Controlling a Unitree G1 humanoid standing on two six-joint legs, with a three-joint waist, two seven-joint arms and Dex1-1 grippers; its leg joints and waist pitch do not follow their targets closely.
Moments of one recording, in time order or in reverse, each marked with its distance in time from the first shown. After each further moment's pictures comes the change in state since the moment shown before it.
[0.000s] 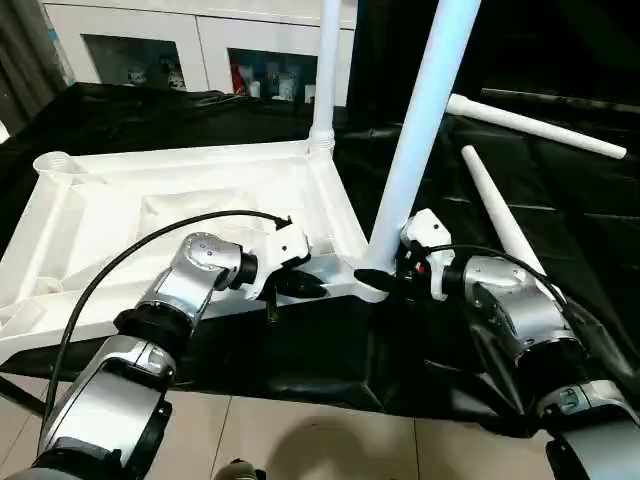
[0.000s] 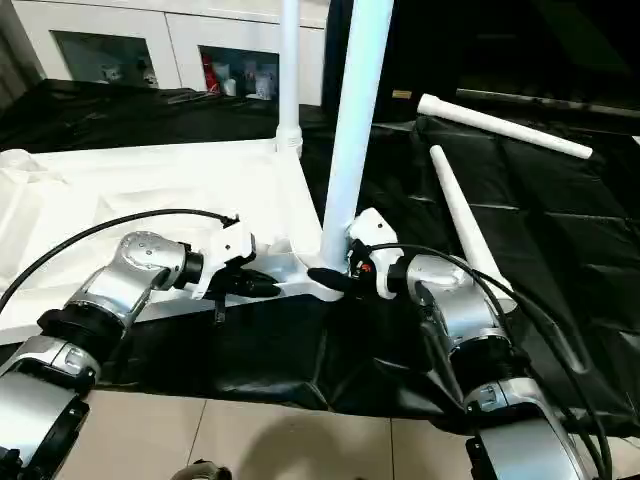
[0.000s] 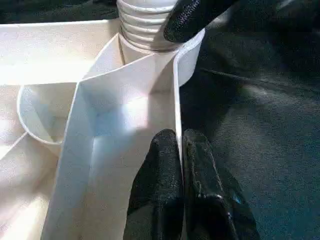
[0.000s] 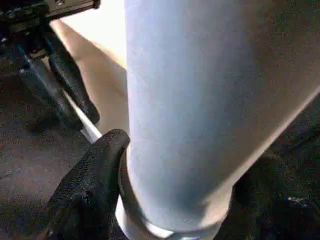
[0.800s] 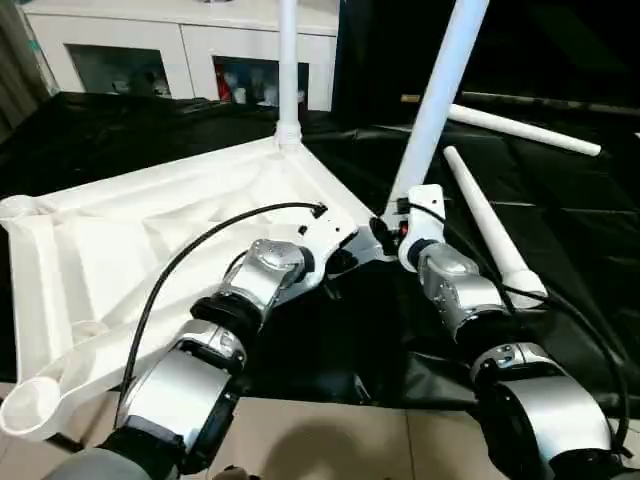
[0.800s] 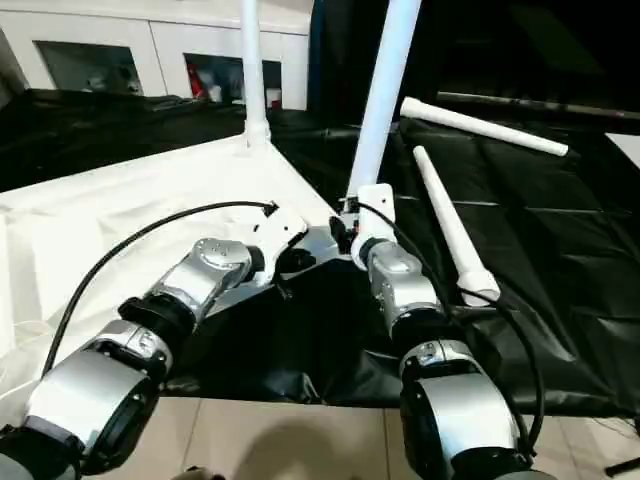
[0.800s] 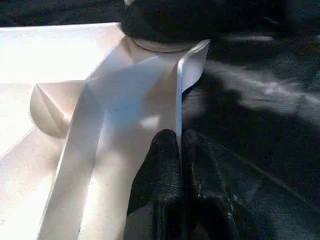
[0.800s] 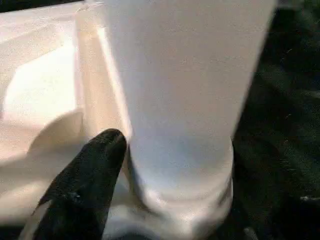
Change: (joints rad) left arm -0.125 -0.210 0.065 0.196 0.035 0.145 0.506; right arm -0.194 0.251 -0.213 0.341 0.012 -0.004 -0.641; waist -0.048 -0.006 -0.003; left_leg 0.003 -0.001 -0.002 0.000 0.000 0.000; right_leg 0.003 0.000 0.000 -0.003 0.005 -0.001
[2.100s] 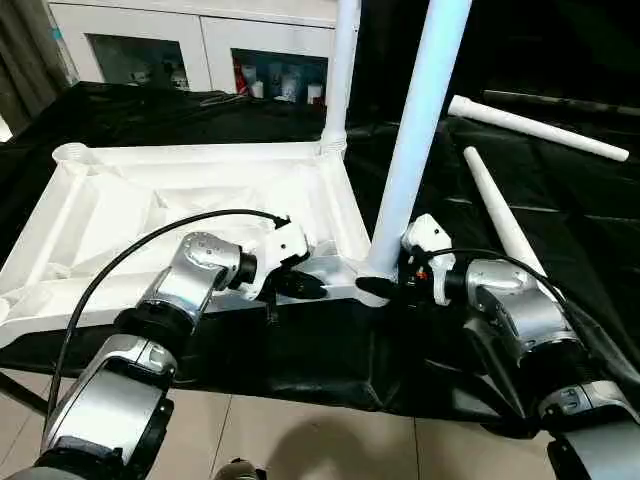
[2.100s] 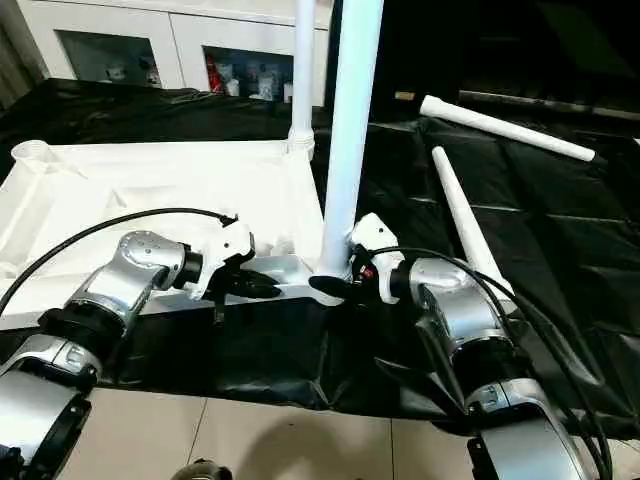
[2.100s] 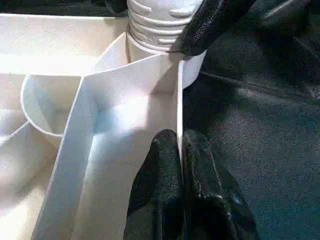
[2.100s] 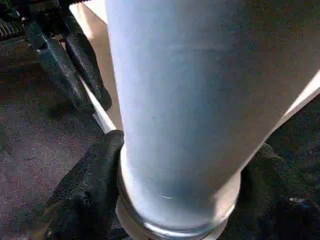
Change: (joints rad) left arm 0.122 0.216 -0.042 -0.197 -0.051 -0.118 -0.595; right arm 0.197 -0.283 0.236 -0.358 -0.027 0.005 0.757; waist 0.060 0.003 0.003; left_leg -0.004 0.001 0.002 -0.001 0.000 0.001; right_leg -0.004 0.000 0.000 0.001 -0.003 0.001
